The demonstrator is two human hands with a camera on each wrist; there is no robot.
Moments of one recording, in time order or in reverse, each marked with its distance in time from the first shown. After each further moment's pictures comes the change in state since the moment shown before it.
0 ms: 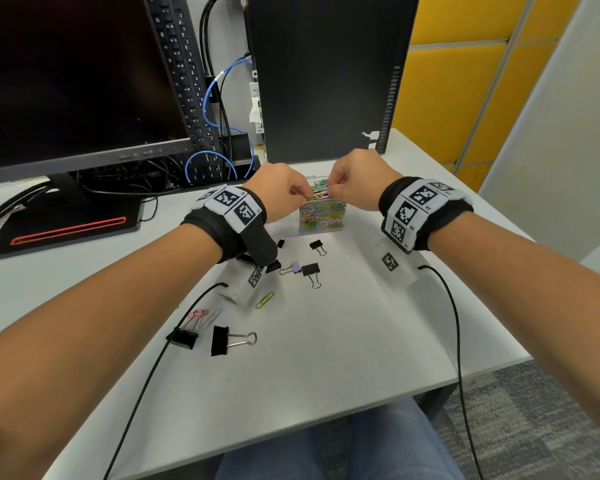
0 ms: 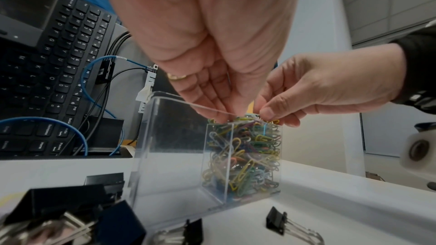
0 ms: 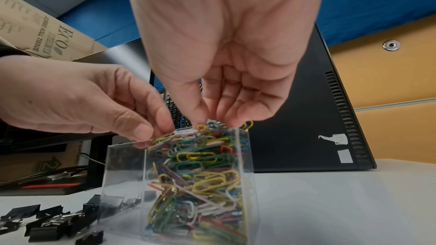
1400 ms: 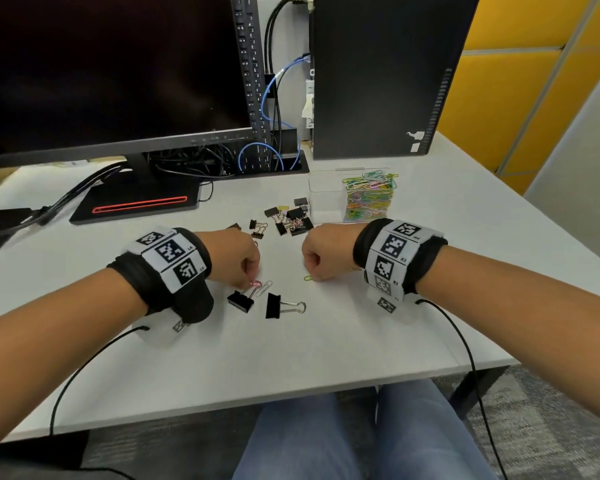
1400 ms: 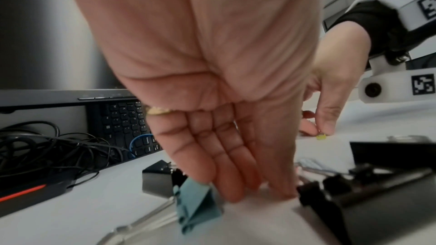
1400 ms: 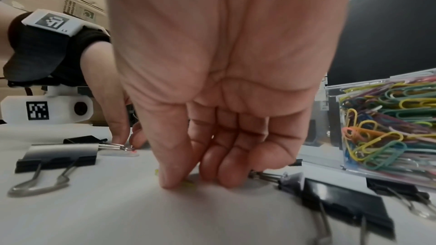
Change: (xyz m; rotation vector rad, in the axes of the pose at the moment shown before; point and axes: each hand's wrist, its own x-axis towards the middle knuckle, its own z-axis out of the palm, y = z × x) left_hand -0.141 -0.071 -0.023 0.311 -0.583 -0.186; right_hand -0.061 -0.112 0.056 -0.246 -0.646 -0.289
